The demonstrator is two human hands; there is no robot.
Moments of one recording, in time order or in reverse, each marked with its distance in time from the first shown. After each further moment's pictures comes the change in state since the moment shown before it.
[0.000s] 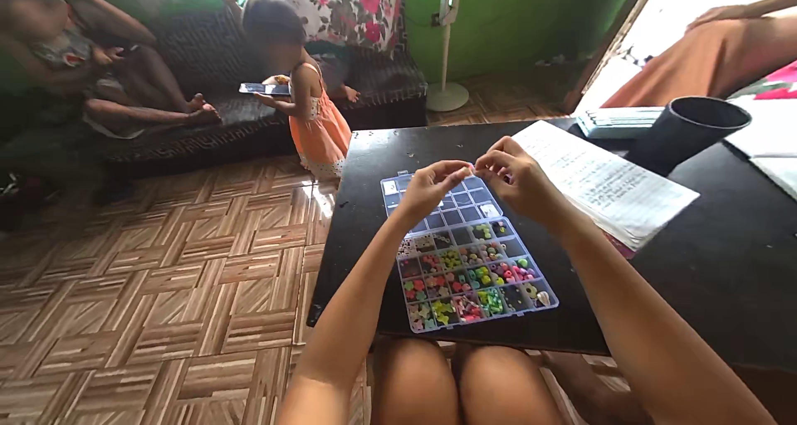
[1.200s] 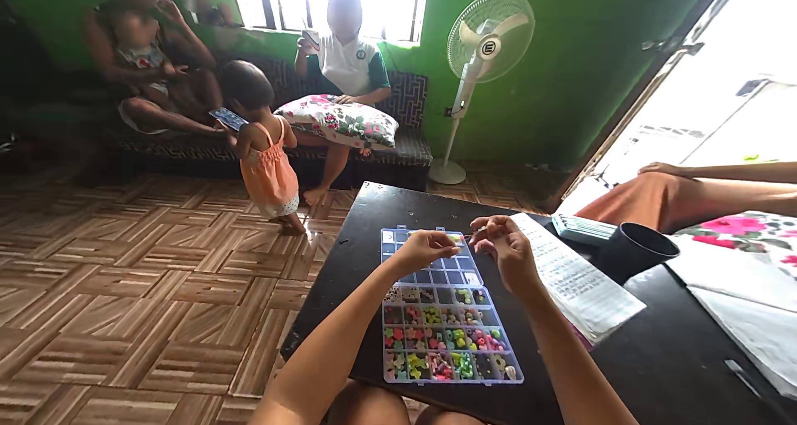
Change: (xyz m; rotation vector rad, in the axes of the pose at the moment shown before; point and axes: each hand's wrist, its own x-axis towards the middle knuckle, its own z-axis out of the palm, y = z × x) left_hand 0.005 0.000 -0.002 0.001 -0.082 -0.054; right_hand 0.004 -0.022 -0.001 0.661 0.210 0.303
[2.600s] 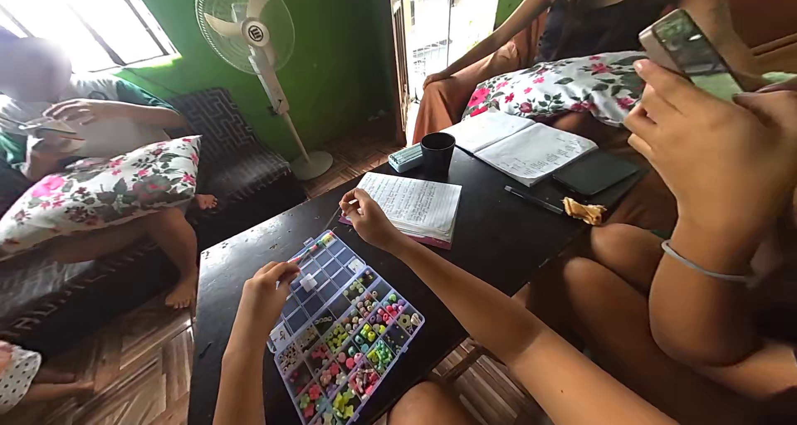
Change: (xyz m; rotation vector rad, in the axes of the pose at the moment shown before) left_hand -0.008 -0.025 -0.041 0.828 0.092 0.216; right_hand 0.011 0.008 -0.015 -0.249 0.227 0.176
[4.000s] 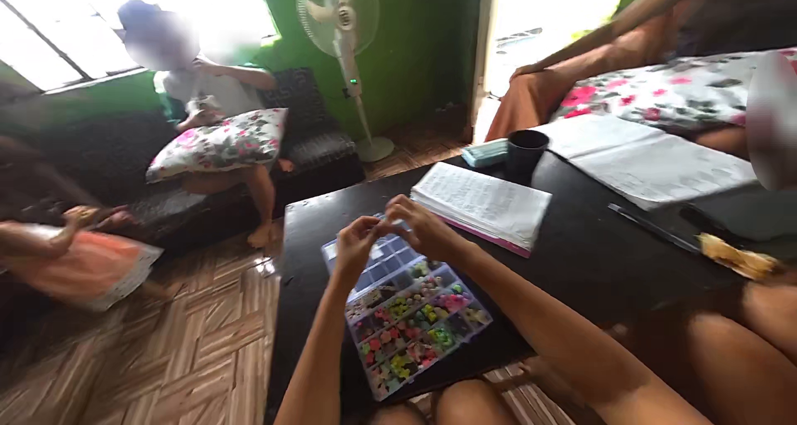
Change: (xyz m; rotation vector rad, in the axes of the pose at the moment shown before) left_hand 0.012 0.051 0.007 -0.785 0.121 -0.195; right_hand -0.019 0.011 0.022 -0.417 -0.341 -0.487
